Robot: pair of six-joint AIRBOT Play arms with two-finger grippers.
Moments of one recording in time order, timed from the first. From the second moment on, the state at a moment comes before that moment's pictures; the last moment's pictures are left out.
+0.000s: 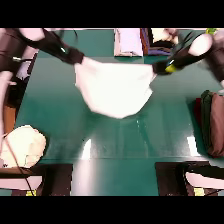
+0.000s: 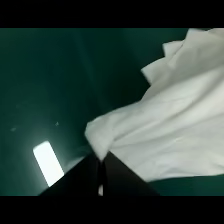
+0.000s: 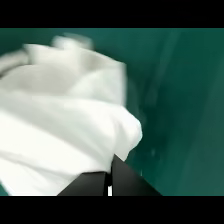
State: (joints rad) left arm -0.34 -1.43 1.91 1.43 -1.29 -1.48; right arm 0.21 -1.32 1.64 -1.43 1.27 1.61
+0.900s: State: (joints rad) left arm -0.34 -1.02 2.04 1.51 -1.12 -1.48; right arm 0.21 -1.01 1.96 -1.47 1.34 1.63
